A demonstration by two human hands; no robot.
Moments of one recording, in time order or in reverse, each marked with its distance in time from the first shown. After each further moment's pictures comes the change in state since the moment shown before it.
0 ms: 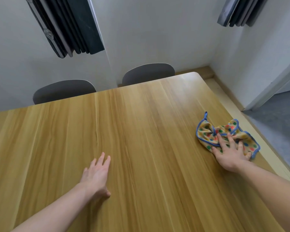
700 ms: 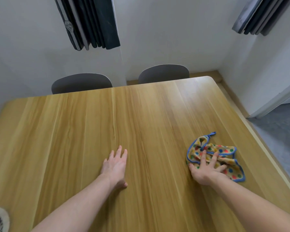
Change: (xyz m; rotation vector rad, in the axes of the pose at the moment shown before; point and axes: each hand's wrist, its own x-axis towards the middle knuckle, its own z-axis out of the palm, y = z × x) left_hand 0.000 -0.012 0.006 -0.064 0.012 0.048; right_hand -0.088 -0.120 0.051 -0.045 -0.230 0.102
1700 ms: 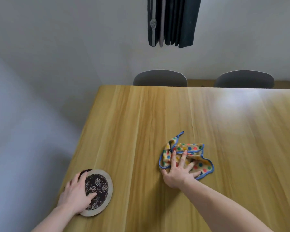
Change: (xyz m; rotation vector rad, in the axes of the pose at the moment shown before) left_hand -0.205 -0.376 0.104 -0.333 0.079 -0.591; right_hand -0.180 -0.321 0.163 -0.236 -0.028 -0.421
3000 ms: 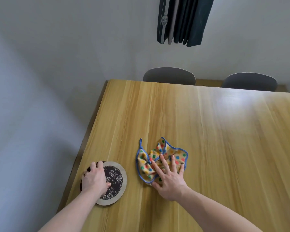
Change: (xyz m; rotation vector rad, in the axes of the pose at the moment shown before) left_hand 0.029 -0.001 0.010 0.092 -0.008 -0.009; right_hand -0.046 -0.036 0.057 -0.253 0.136 -0.475
